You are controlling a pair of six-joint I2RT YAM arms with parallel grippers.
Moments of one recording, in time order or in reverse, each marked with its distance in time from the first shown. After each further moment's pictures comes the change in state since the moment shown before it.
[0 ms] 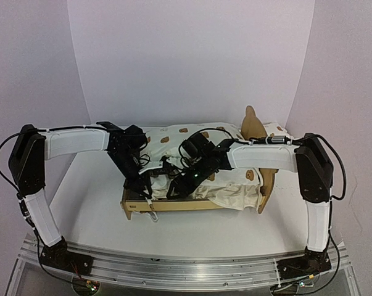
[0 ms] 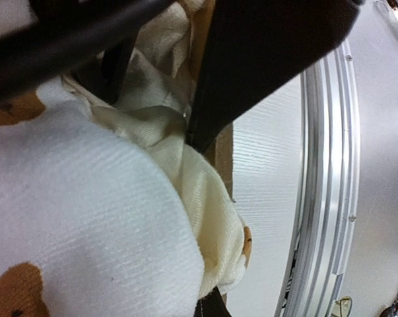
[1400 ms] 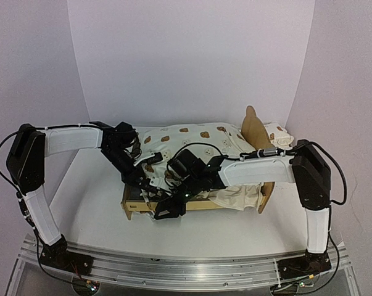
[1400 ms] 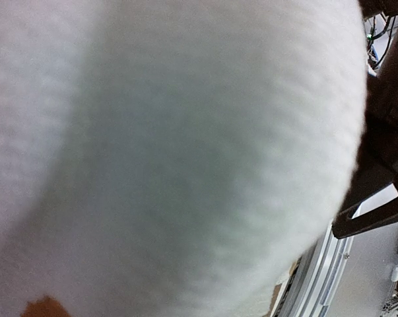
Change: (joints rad) left arm 0.108 -0.001 -0.039 0.095 0.049 -0.188; right arm 0.131 0.004 -0.085 0.159 -0.114 -0.219
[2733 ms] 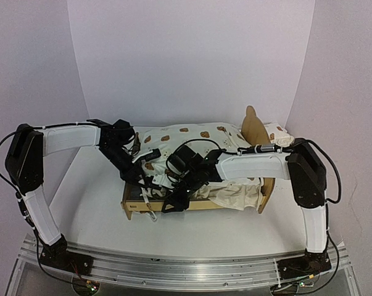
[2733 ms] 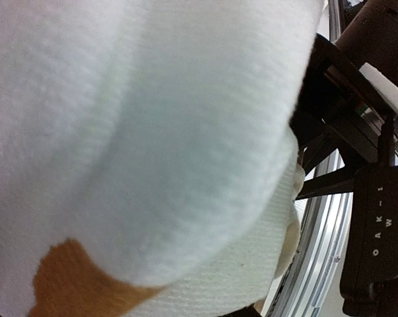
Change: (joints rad) left arm 0.022 -0.008 0.018 -0.020 0.028 -0.016; right arm -0.032 0.047 0.095 -0.152 0.189 -0.125
